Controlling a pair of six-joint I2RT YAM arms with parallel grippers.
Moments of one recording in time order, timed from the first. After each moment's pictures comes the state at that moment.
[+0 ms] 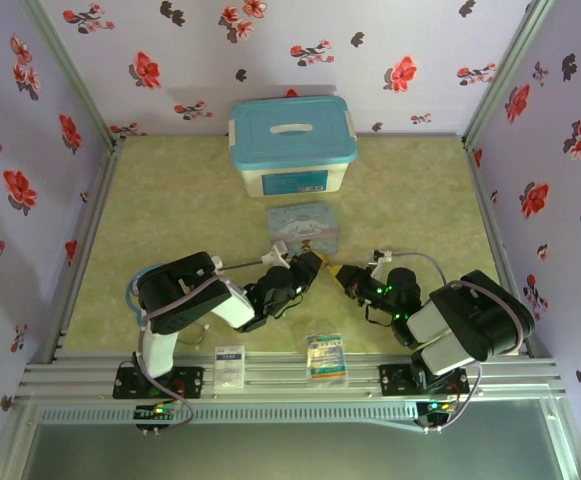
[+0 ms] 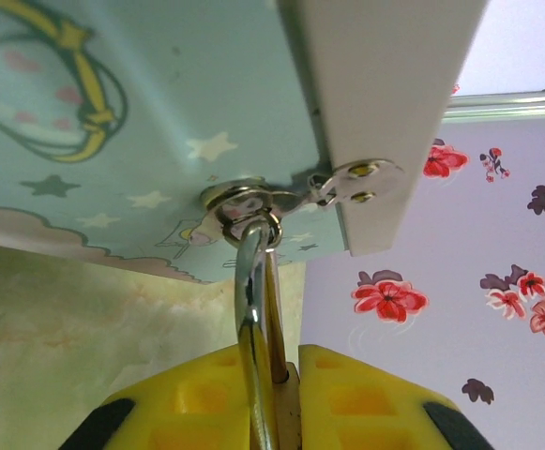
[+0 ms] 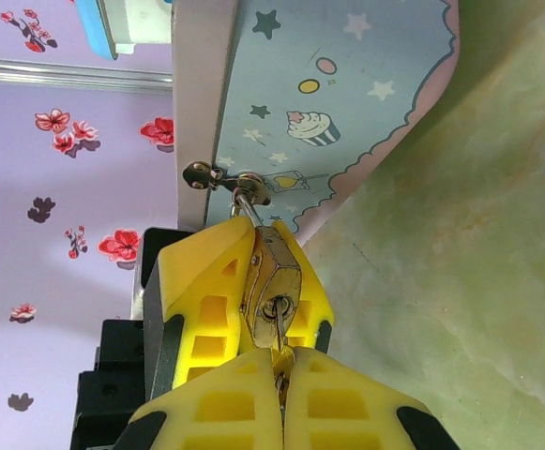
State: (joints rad) left arm -1.09 1.96 0.64 1.14 -0.31 -1.54; right arm 0.47 1.50 0.03 1.25 -0.48 1.34
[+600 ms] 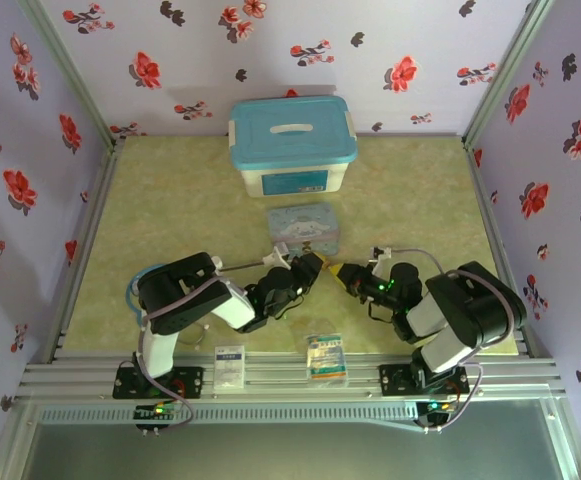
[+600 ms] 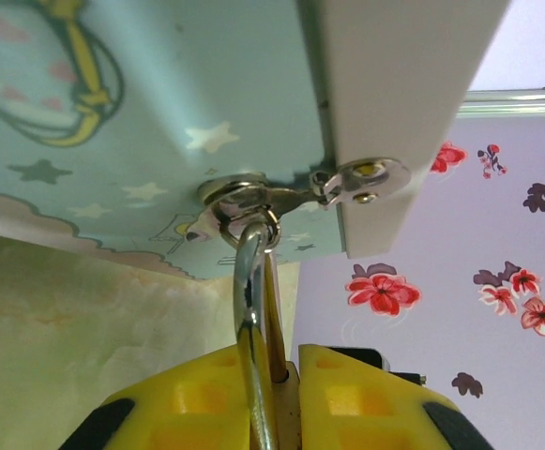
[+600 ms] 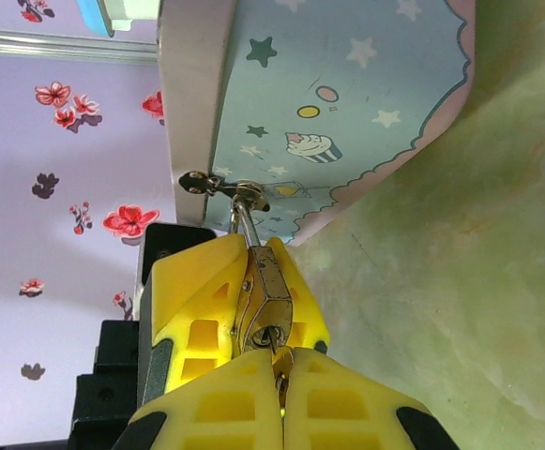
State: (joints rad) left arm -1.09 1.95 0.64 1.13 -0.30 -1.58; right arm 0.36 1.58 0.06 1.28 -0.66 1.30
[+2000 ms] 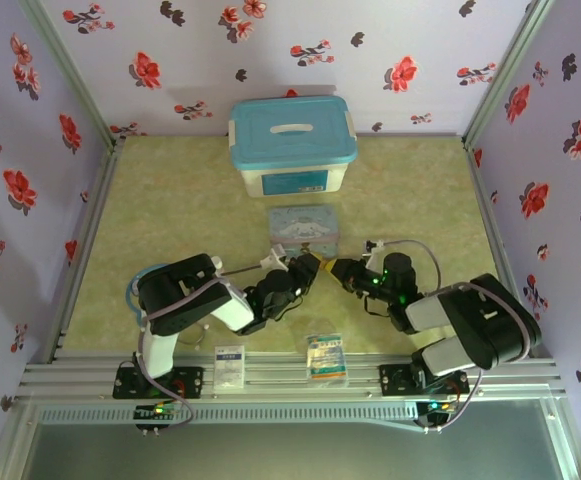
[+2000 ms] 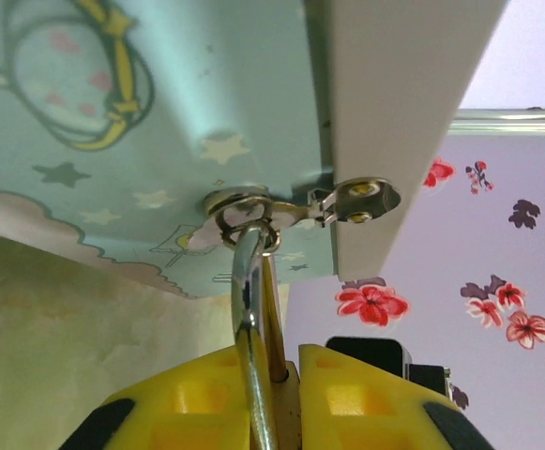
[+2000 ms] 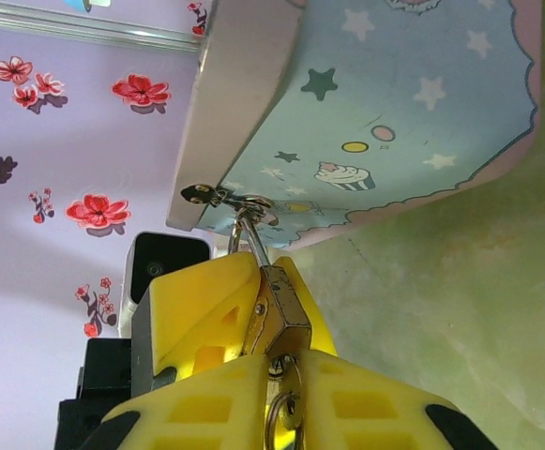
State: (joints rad) left arm -1.11 1.95 0.61 1.17 -0.34 -1.61; right arm 0.44 1.39 0.15 0.93 -0.59 1.21
